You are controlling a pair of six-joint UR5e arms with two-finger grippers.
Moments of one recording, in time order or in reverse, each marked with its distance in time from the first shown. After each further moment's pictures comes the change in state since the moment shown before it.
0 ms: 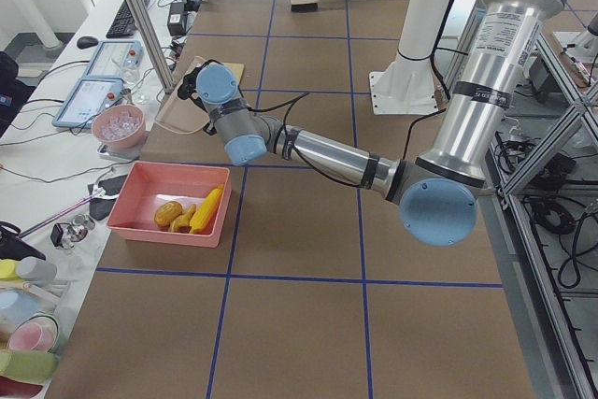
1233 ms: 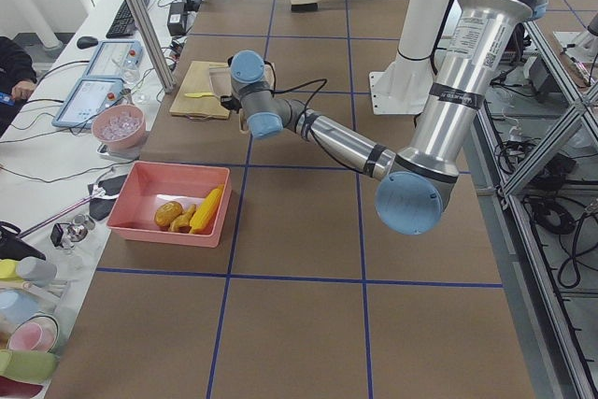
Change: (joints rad) left arm 0.384 -0.012 -0.143 0.048 0.305 0.679; right arm 0.009 0.011 0.008 0.037 -0.006 0.000
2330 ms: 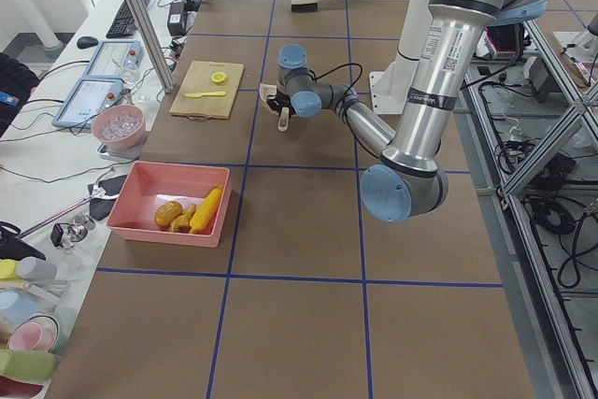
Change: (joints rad) left arm 0.265 -0.003 -0.175 0.451 0.375 0.232; right arm 0.006 -0.008 0.016 -0.001 0.005 0.000
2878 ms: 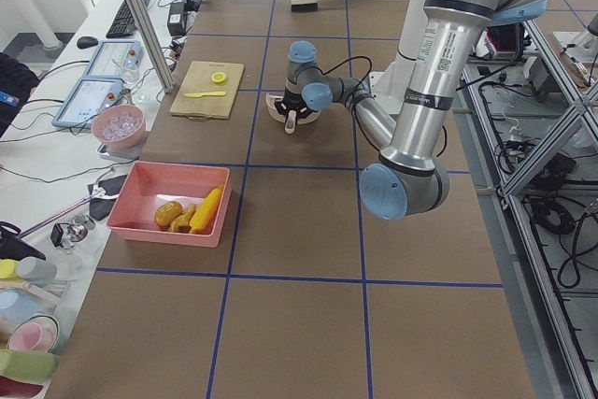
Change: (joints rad) left arm 0.054 -0.001 -0.009 0.055 0.002 -0.055; right arm 0.004 -0.002 -0.006 -0.006 -0.004 0.000
